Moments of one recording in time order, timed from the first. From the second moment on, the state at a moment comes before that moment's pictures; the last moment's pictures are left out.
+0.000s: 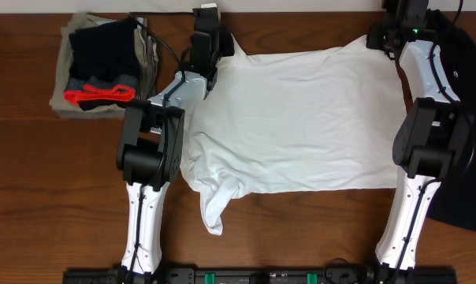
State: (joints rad) left arm -0.27 2.39 1.70 0.26 -0.08 -0.30; right arm -0.14 2.46 2.11 -0.45 -0.10 0.01
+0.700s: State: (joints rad) left arm -0.26 2.37 2.06 -0.52 -0.08 -0.16; right arm -0.17 2.46 2.12 -0.58 -0.15 0.01
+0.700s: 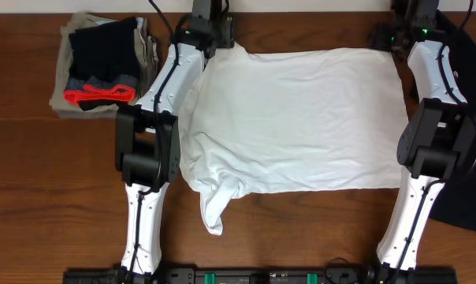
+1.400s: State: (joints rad) left arm -0.13 2.37 2.00 -0.98 -0.08 -0.20; right arm -0.16 2.46 2.13 -0.83 -0.23 0.01
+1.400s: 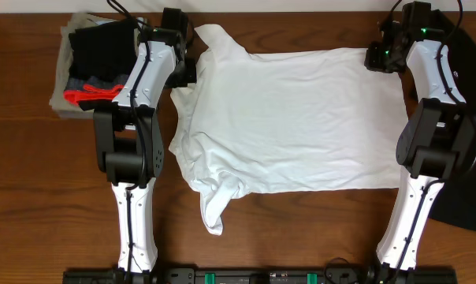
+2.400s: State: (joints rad) left arm -0.08 2.43 1.97 -0.70 -0.07 -0.21; right arm -0.14 2.46 2.13 -0.85 -0.24 0.01
